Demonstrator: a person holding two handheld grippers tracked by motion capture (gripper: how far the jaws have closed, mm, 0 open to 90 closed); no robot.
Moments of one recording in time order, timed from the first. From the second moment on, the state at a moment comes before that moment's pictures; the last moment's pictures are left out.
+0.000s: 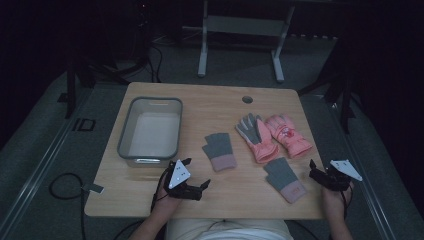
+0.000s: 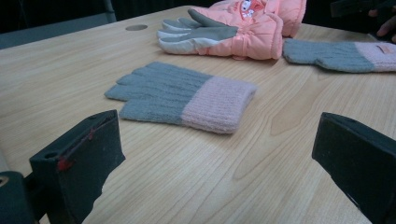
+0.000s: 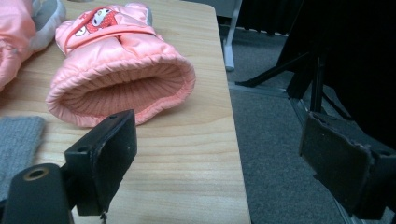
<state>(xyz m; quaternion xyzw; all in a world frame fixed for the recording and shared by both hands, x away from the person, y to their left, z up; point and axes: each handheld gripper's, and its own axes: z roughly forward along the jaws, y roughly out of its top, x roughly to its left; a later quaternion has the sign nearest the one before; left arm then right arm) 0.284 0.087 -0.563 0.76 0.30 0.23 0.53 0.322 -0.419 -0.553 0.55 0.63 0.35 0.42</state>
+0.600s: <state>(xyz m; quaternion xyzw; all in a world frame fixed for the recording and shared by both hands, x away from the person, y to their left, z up) 0.283 0.087 -0.563 0.76 0.30 0.23 0.53 0.323 -0.423 -0.551 0.58 0.64 0.33 0.38</state>
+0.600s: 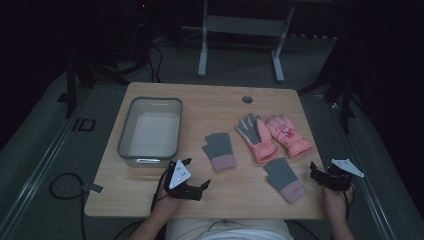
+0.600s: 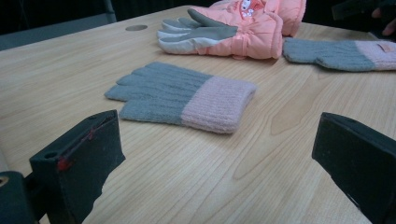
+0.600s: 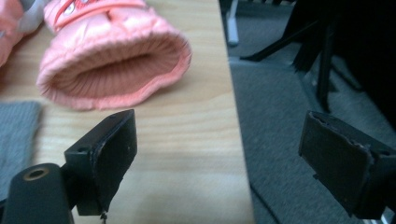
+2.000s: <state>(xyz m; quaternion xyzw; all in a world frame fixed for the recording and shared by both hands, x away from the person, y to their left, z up) 0.283 0.087 -0.563 0.76 0.29 0.24 0.53 0.346 -0.375 -0.432 0.55 0.67 0.41 0.30</state>
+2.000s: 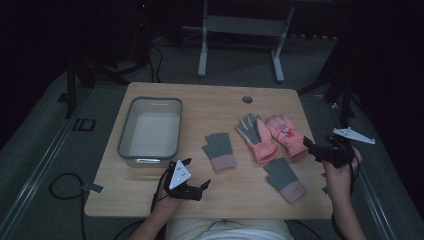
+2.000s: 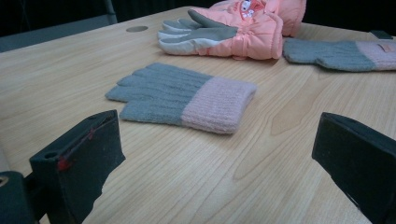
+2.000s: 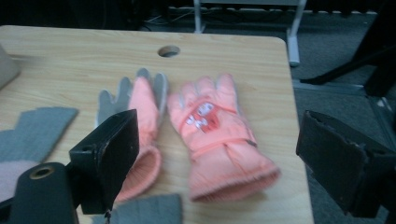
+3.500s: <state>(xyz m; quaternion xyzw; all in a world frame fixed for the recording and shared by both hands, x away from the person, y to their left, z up) 0.283 0.087 -0.563 0.76 0.29 0.23 0.53 0.394 -0.184 -0.453 0.37 0.79 0.45 0.18</state>
